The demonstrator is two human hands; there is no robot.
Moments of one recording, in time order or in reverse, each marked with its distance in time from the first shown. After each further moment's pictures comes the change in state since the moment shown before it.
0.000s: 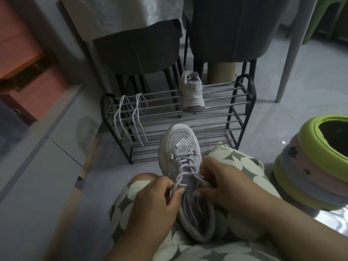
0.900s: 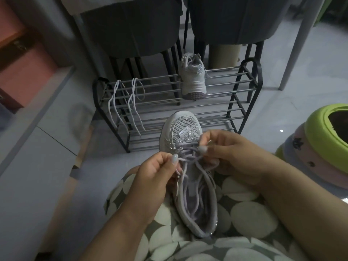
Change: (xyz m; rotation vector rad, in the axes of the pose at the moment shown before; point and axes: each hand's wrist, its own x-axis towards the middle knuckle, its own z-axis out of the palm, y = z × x) left_hand 0.040 -0.007 0.009 -0.964 -0.237 -0.302; right_hand 0.053 0.038 0.007 1.267 -0.271 0.102
